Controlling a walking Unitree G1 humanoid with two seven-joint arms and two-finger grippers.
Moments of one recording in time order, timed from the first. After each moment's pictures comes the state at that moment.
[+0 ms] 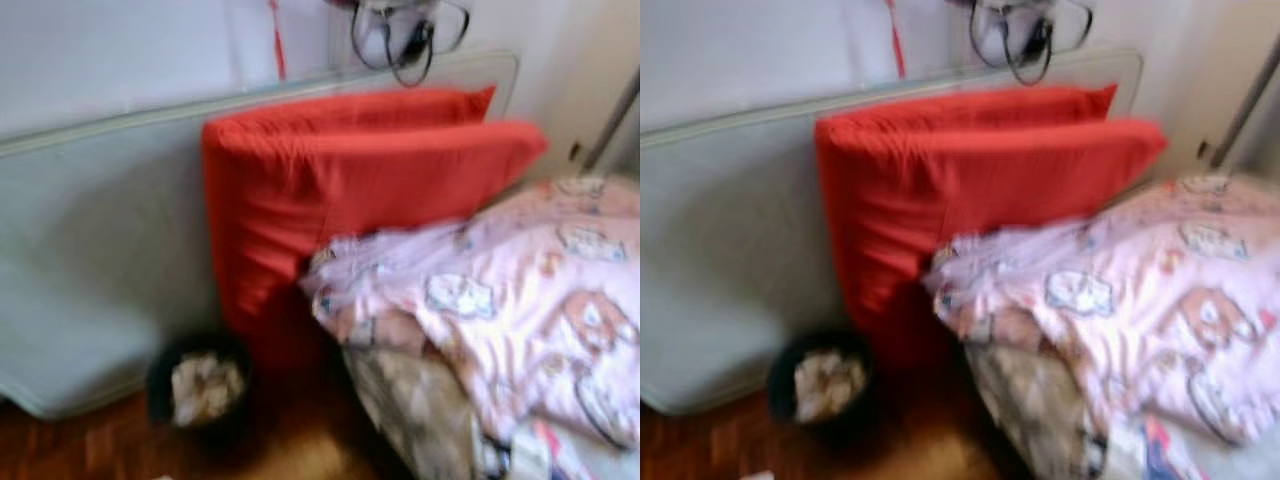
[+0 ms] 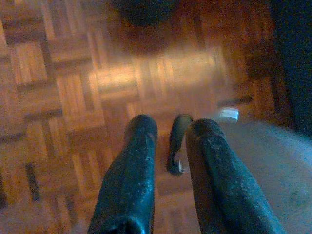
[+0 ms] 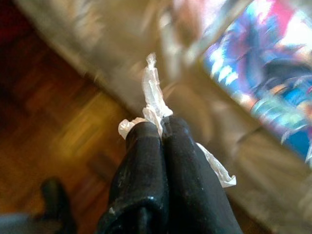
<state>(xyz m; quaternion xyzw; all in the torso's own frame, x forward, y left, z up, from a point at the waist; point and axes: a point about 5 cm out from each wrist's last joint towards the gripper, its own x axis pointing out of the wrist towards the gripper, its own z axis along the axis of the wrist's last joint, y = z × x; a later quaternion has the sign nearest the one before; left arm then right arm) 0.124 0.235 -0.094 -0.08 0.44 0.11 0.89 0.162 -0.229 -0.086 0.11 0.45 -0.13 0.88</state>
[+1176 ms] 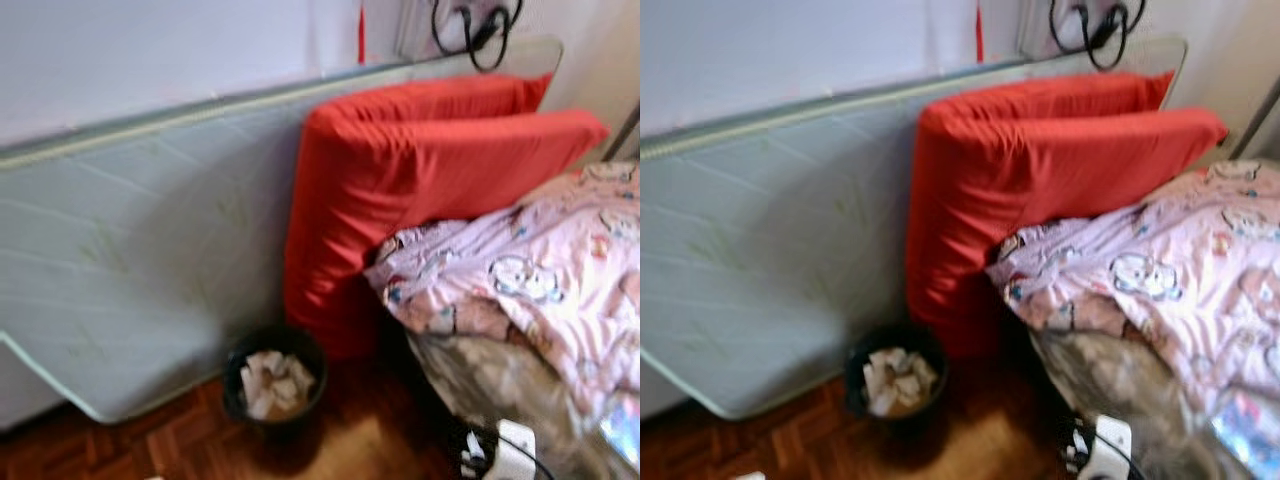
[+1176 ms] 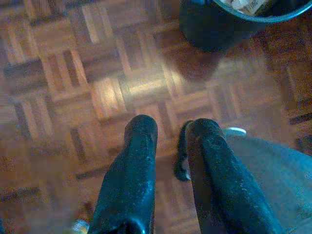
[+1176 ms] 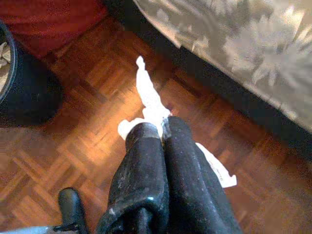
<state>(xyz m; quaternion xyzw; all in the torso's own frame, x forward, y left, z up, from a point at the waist) 0.125 0.238 -0.093 -0.08 0.44 0.11 0.89 0.177 -0.227 -0.080 0.11 0.43 -0.12 0.89</state>
